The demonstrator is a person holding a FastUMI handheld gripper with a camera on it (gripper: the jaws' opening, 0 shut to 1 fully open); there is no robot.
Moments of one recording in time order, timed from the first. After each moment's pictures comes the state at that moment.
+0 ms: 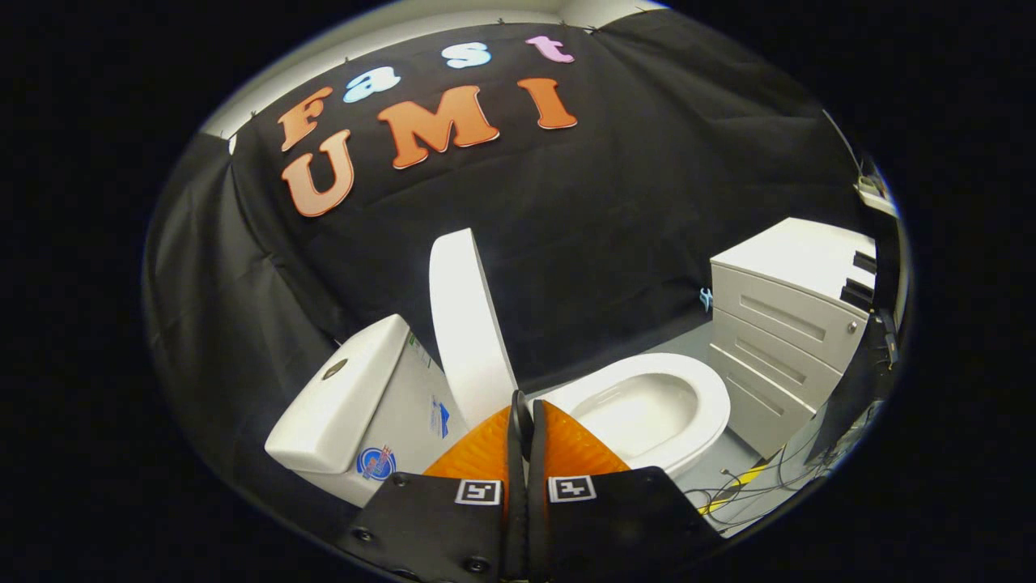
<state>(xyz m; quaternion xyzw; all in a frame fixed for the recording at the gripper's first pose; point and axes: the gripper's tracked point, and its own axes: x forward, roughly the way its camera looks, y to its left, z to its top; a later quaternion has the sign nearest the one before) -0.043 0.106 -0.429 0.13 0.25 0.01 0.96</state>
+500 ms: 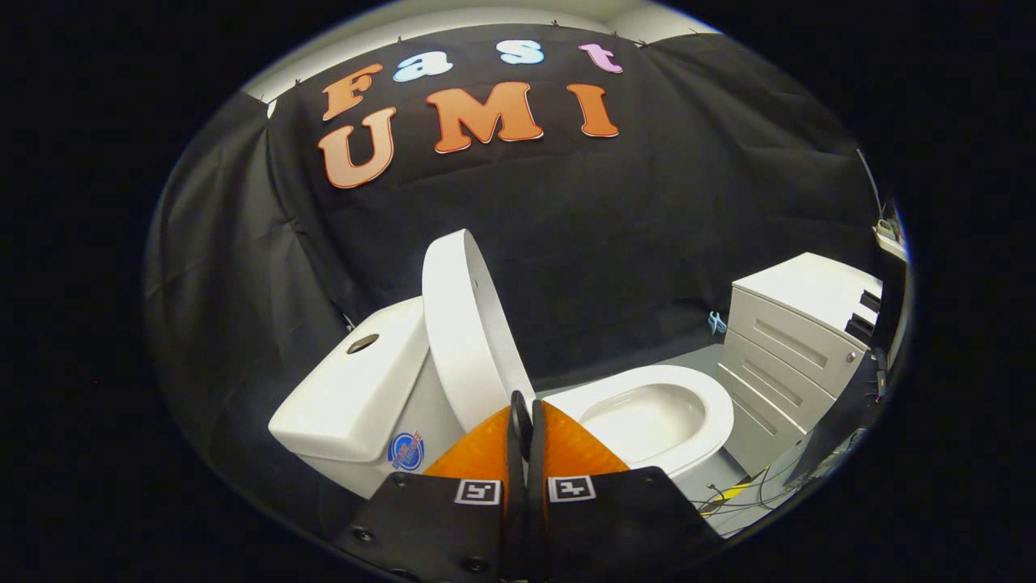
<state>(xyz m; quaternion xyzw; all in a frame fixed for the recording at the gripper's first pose) -0.056 0.157 -0.426 0.08 0.25 0.04 0.97</state>
